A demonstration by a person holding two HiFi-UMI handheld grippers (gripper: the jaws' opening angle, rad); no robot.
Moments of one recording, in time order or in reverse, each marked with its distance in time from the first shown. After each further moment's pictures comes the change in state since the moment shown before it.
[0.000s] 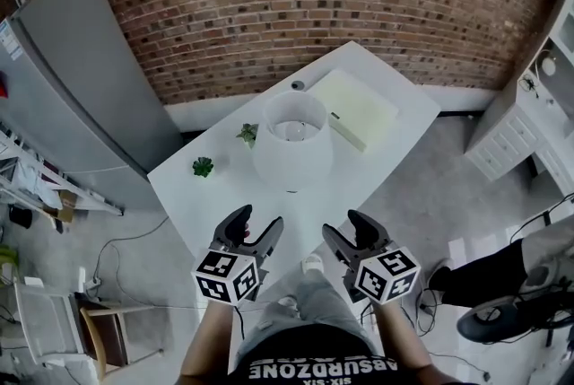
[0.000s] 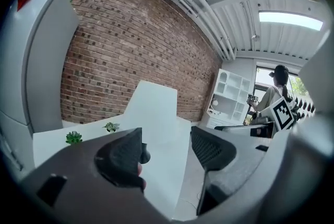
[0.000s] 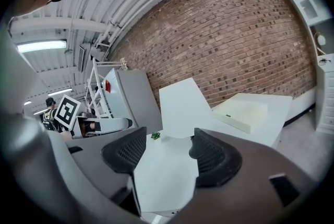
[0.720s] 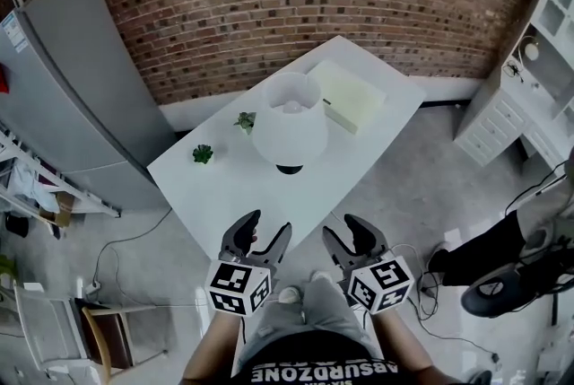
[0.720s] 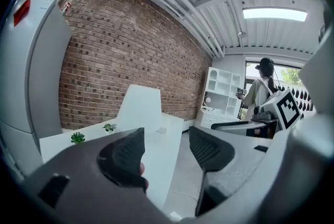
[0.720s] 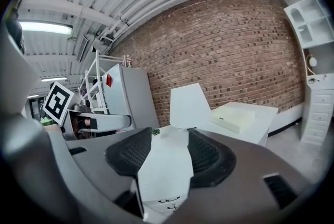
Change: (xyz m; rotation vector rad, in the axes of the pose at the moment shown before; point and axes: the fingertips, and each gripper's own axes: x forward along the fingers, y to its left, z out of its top) left arm -0.071 -0.052 -0.023 0.098 -0.026 -0.033; right arm -0.059 0.067 -0.030 -0.101 -0.042 -0.107
